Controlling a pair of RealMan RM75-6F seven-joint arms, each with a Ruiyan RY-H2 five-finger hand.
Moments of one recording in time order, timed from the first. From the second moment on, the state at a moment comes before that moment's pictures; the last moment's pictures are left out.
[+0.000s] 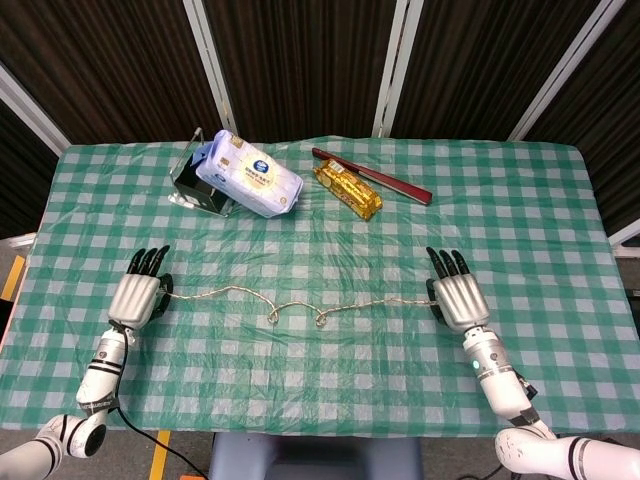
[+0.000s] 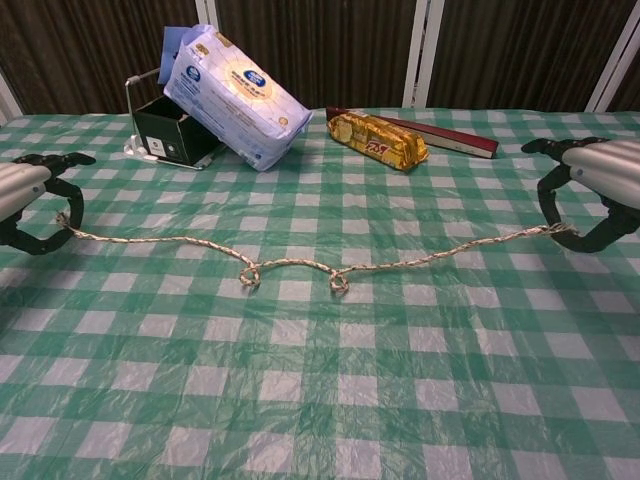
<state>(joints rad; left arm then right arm) -0.50 -1.65 -0.11 -0.95 1.39 1.14 0.04 0.52 -1.42 0.12 -1.57 -1.11 1.12 -0.56</state>
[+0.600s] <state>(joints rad) -0.47 -1.63 -0.11 -0.91 1.35 1.13 0.06 0.39 -1.31 0.07 -1.40 -1.16 1.13 -0.27</state>
